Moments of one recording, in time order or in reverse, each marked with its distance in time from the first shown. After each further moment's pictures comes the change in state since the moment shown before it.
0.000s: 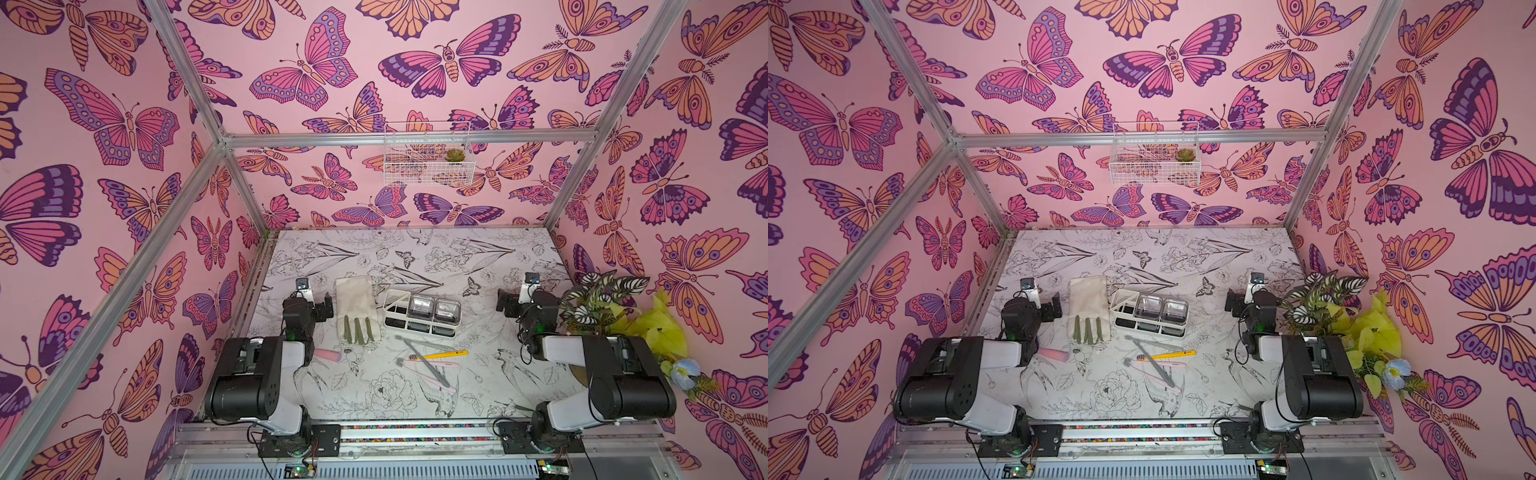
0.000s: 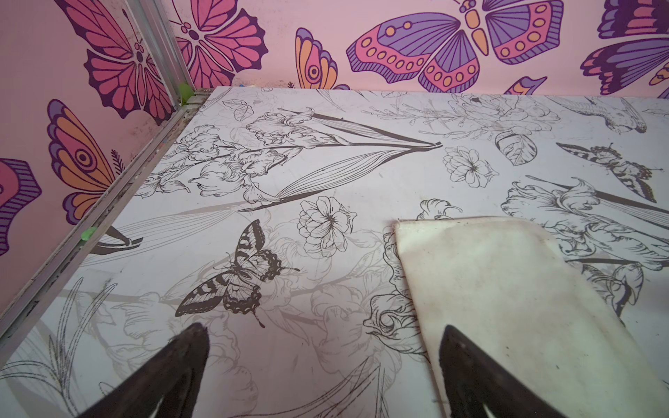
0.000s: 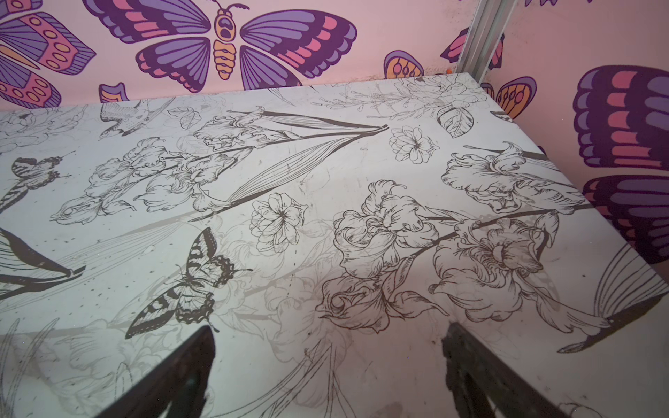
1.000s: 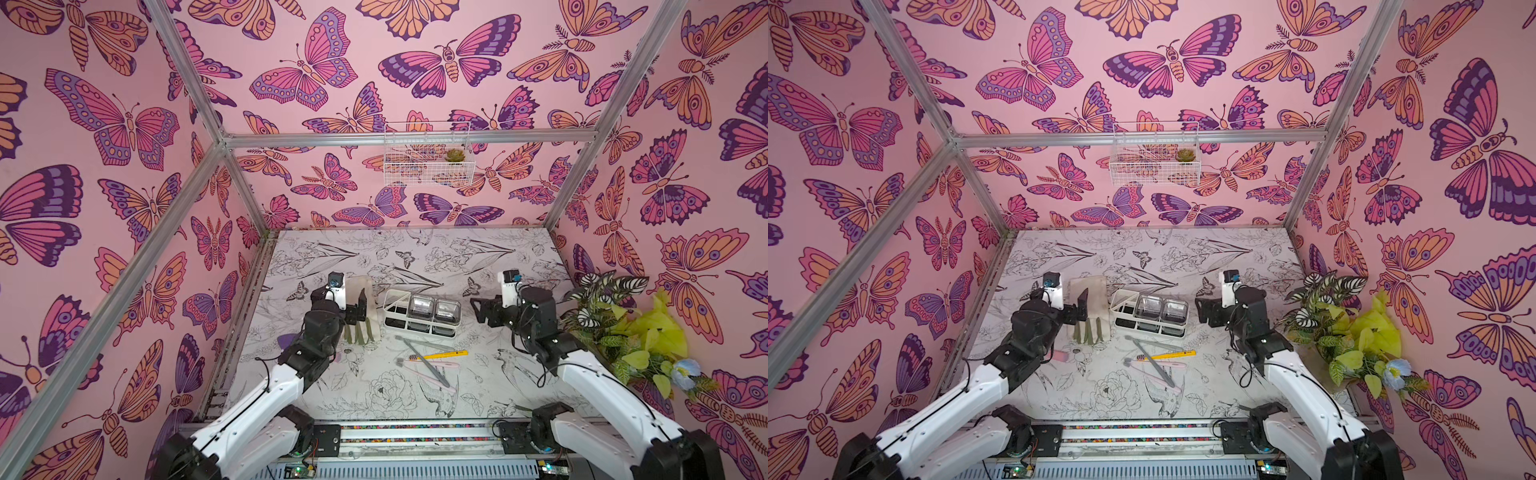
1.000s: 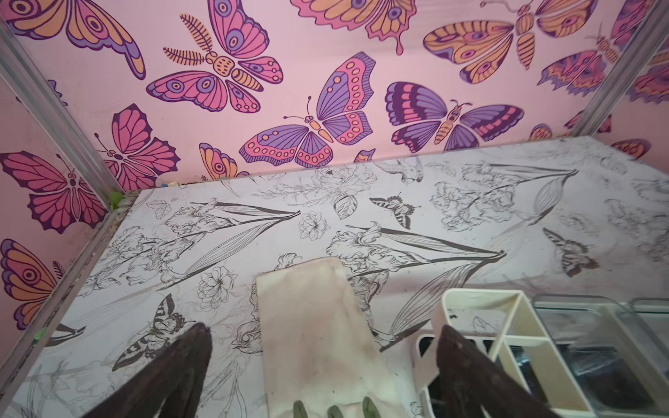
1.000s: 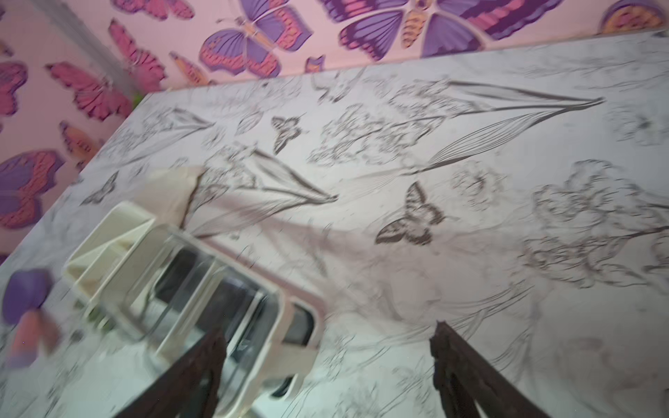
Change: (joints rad) left arm -0.544 -0.679 0.131 -0.695 -0.298 -0.092; right arm 0.358 -0.596 0.153 -0.866 -0.172 0.200
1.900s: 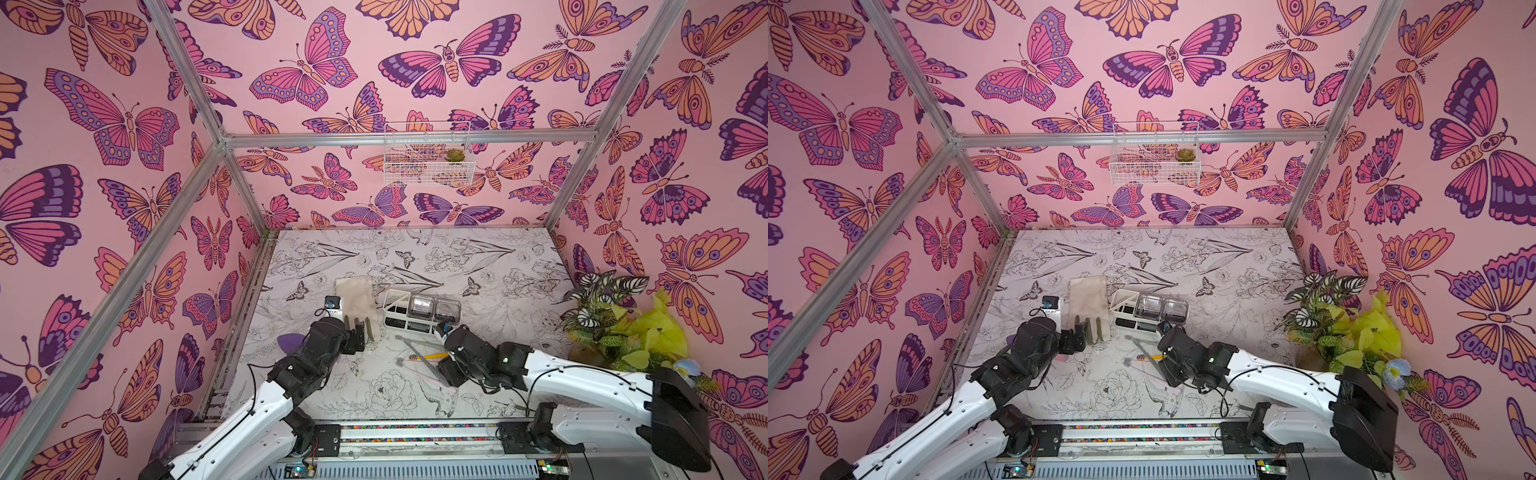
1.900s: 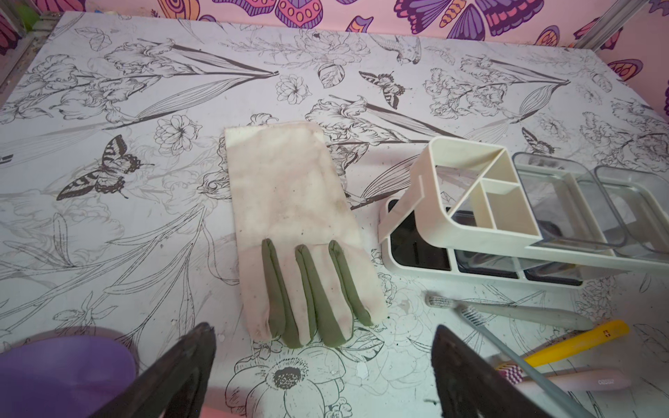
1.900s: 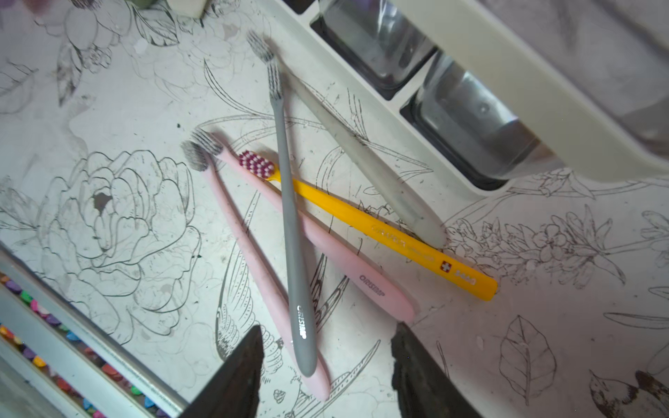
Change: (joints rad) left arm -0.077 -0.108 -0.002 -0.466 0.039 -0.288; right arm 0.706 0.317 0.137 -0.380 0.293 0.189
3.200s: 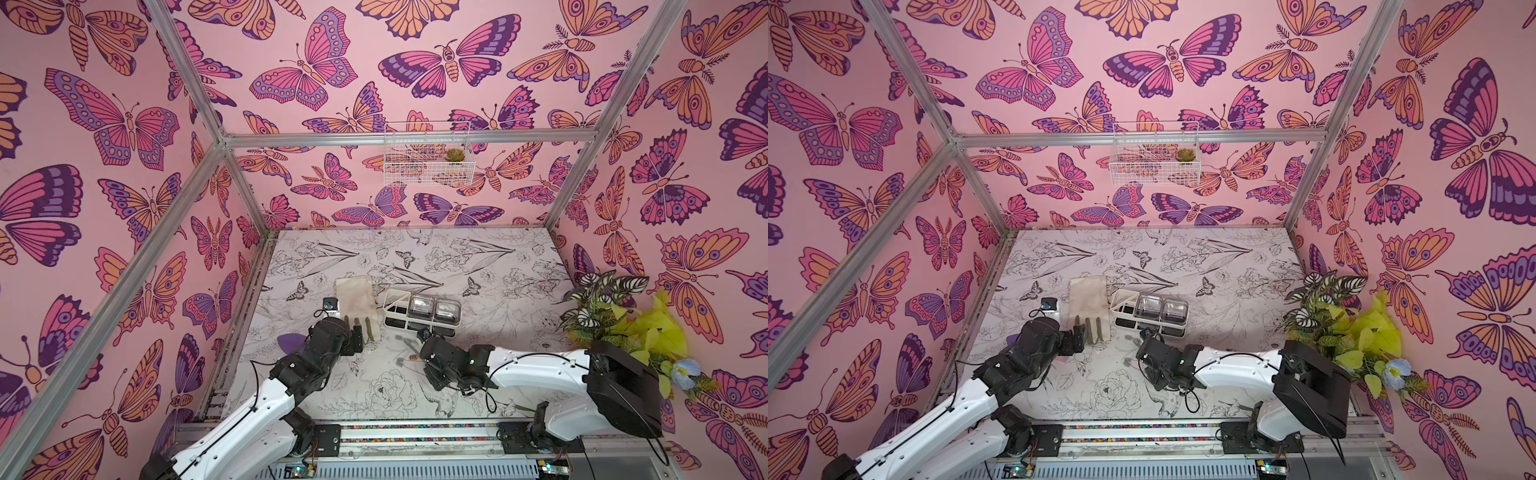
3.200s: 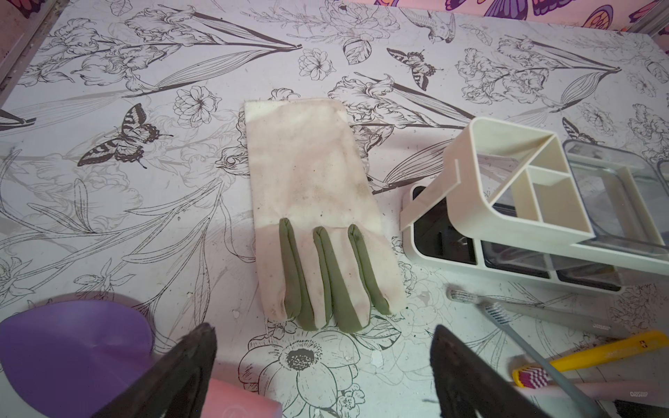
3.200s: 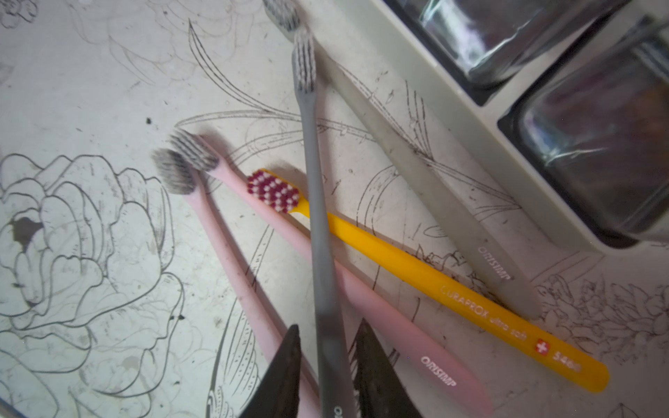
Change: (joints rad) left arm 0.000 0.034 0.007 -0.044 -0.033 -0.051; right arm 0.064 0.259 0.032 0.154 0.059 0.024
